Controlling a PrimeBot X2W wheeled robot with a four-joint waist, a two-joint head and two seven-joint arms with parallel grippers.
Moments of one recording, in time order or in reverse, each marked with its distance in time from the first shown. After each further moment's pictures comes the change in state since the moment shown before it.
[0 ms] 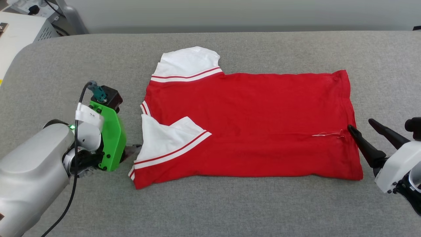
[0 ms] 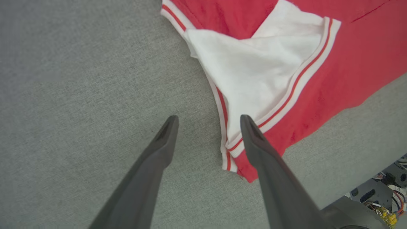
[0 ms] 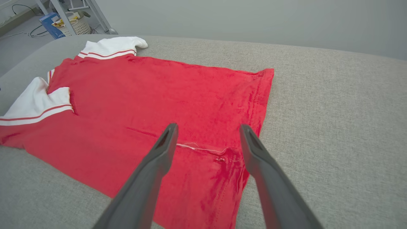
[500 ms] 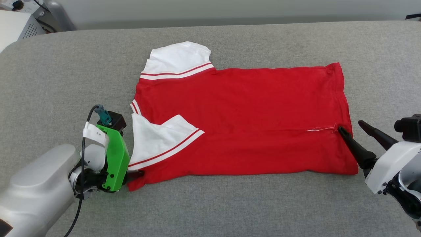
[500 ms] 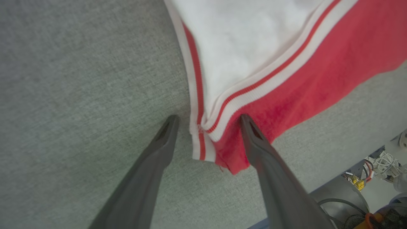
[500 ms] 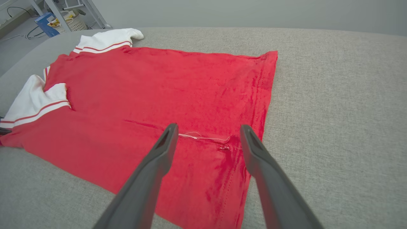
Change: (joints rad) left arm 0.067 -0.023 -0.056 0.049 -0.087 0.000 0.047; right arm 0.000 0.051 -0.012 -0.007 -0.016 0.000 0.032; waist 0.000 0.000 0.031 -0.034
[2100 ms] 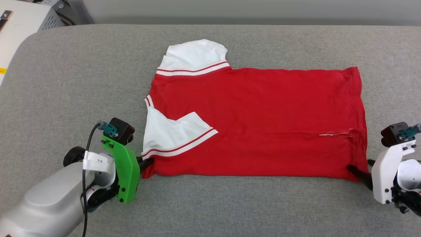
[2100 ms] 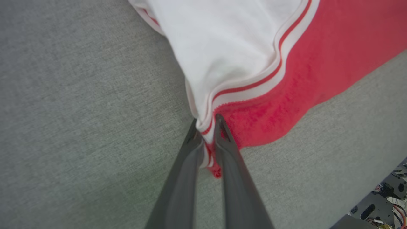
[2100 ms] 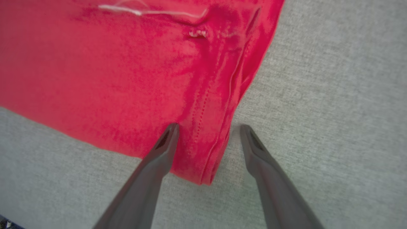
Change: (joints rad) left arm 0.078 0.009 -0.017 -0.101 0.111 0.002 -0.397; right arm -0.054 -0.009 0.047 0.184 -0.049 0.000 0.464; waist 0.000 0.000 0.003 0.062
